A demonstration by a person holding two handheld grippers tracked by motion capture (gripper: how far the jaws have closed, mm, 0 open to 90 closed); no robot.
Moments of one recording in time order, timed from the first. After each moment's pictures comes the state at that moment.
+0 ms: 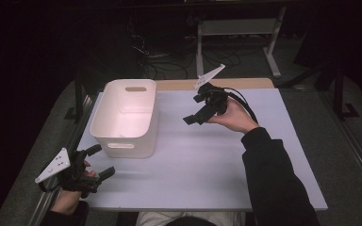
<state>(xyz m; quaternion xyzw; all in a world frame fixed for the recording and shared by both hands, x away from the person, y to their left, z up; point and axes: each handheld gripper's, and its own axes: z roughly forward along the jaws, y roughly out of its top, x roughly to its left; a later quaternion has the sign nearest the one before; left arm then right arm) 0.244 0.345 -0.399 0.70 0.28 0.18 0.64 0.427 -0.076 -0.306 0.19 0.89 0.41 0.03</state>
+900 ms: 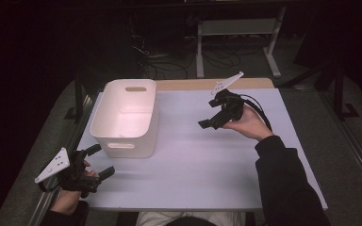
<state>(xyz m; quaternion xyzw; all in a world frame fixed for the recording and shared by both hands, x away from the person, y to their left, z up) 0.244 0.345 -0.398 0.69 0.28 0.18 0.64 0.419 -0.119 -0.326 0.22 0.88 0.41 0.04</state>
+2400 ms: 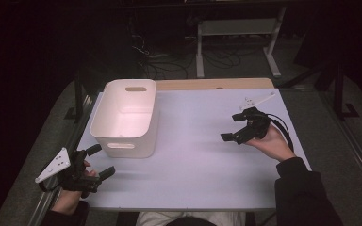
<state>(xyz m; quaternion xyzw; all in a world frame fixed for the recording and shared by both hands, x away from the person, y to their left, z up) 0.244 0.344 -0.399 0.70 0.28 0.18 0.64 0.380 -0.189 -0.364 0.29 0.85 0.44 0.05</state>
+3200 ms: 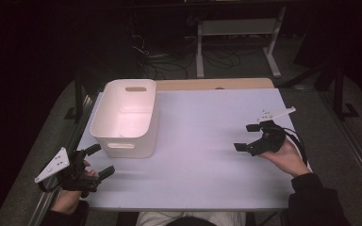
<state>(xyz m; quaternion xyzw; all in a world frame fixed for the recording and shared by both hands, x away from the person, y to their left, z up) 0.244 0.345 -0.398 0.69 0.28 0.18 0.64 0.348 -0.227 -0.386 0.33 0.83 0.46 0.05</state>
